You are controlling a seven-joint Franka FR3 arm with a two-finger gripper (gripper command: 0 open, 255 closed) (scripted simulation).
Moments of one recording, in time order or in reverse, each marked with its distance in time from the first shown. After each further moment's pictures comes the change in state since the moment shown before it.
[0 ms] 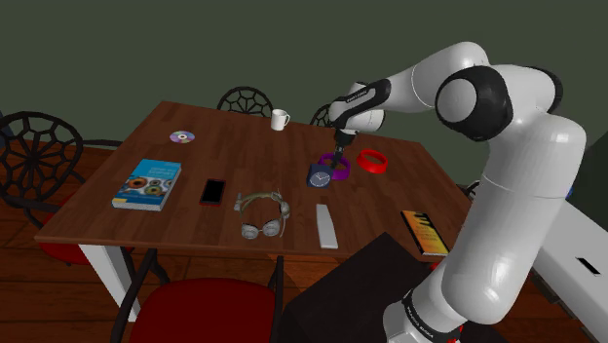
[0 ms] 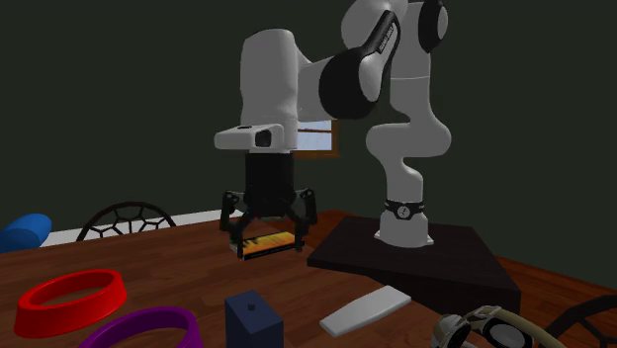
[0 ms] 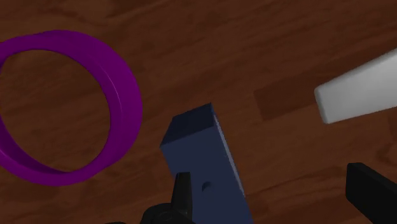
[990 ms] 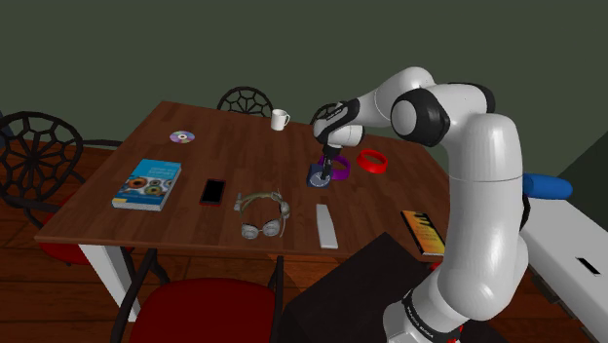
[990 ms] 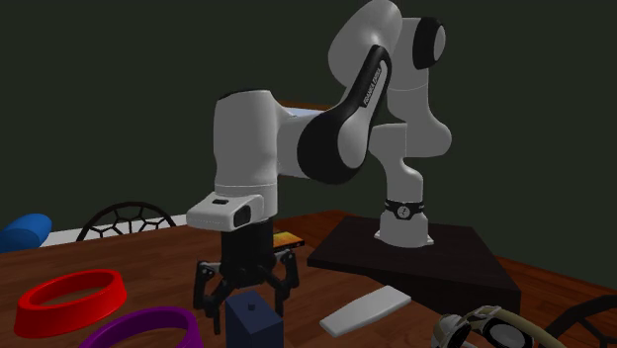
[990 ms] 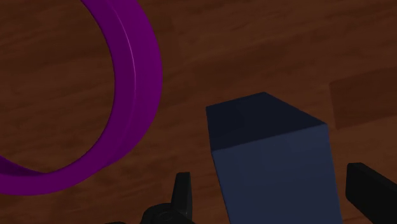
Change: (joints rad) arm -0.088 0.293 0.089 0.191 0.100 0.074 -0.170
